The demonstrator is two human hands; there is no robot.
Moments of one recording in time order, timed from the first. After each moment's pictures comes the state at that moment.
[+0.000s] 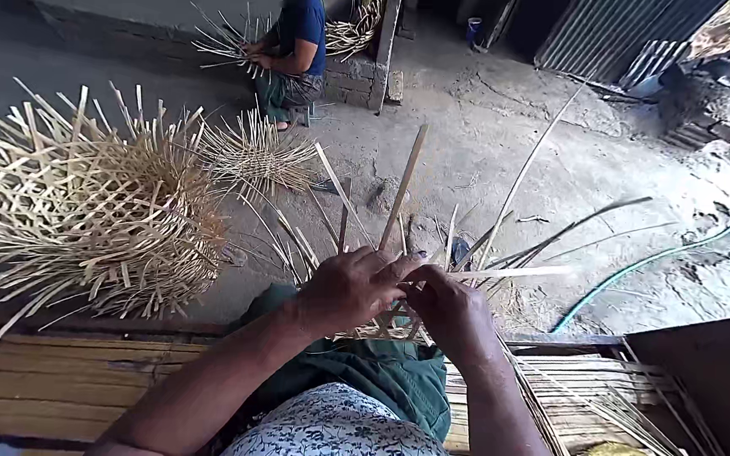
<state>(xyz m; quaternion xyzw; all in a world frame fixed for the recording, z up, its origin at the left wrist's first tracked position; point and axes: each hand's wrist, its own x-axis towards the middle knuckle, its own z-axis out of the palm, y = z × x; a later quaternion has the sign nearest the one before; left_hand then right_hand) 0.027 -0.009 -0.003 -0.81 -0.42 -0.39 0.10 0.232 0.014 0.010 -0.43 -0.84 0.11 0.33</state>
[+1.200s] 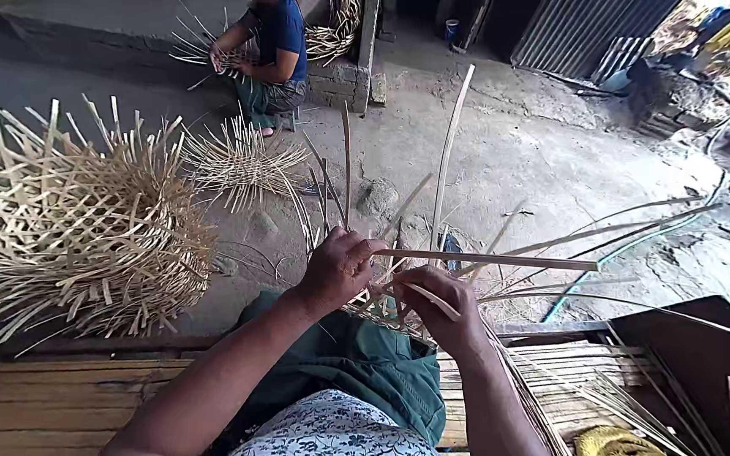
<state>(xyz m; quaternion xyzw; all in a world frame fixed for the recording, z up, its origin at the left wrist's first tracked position) 0.031 0.026 -0.028 -0.75 -0.47 -0.46 0.02 0.252 0.029 -0.011 -0.31 -0.80 0.32 0.41</state>
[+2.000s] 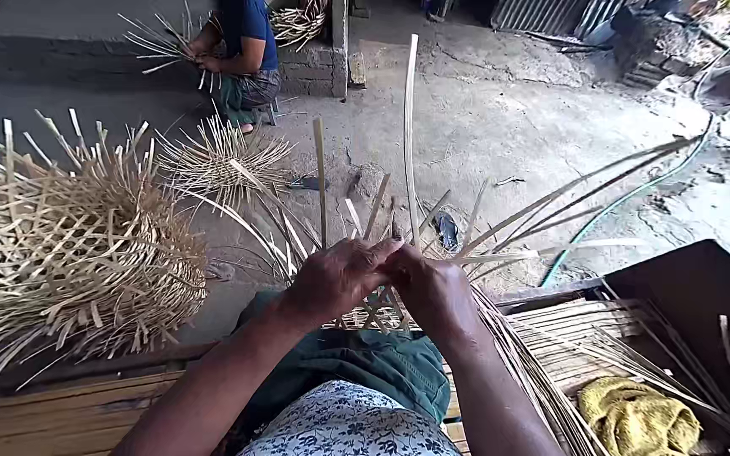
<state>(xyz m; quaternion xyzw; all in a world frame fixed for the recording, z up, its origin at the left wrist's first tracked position) 0.039 0.011 -0.009 -0.82 -0.38 -0.43 0.06 0.231 0.013 0.016 -0.47 -0.82 0.07 0.31</state>
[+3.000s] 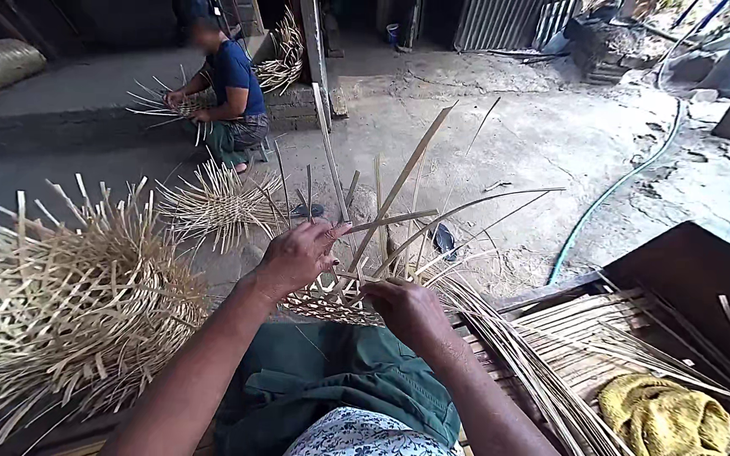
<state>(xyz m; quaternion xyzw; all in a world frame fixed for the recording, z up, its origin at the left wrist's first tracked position) -0.010 0.070 0.013 -0.86 -0.45 -0.22 0.06 0.240 0.018 -0.021 -0.45 -0.83 0.16 0.28</state>
